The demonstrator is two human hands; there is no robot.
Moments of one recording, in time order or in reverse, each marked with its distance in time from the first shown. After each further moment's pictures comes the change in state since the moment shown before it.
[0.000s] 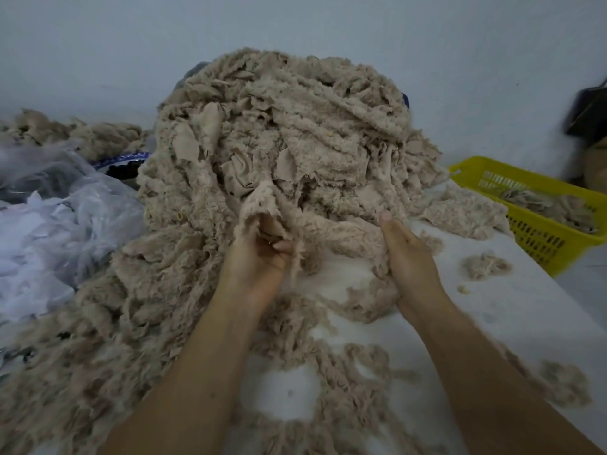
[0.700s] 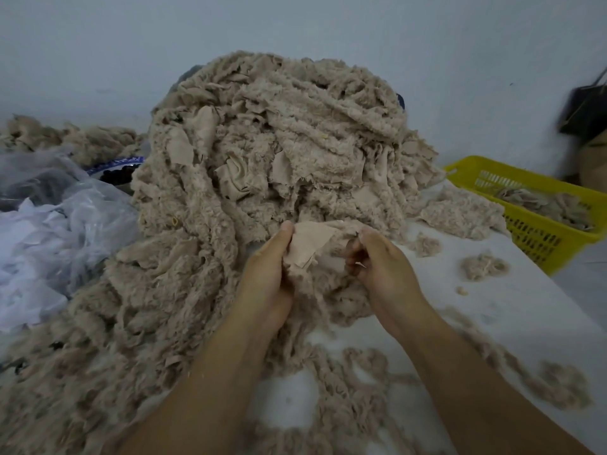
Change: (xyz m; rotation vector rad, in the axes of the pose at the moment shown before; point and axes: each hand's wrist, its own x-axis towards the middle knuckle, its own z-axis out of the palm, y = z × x) left_hand -0.008 -0.023 -0.001 0.440 0.015 -0.073; right_hand -0.001 0.012 0.020 0.159 -0.068 -0.035
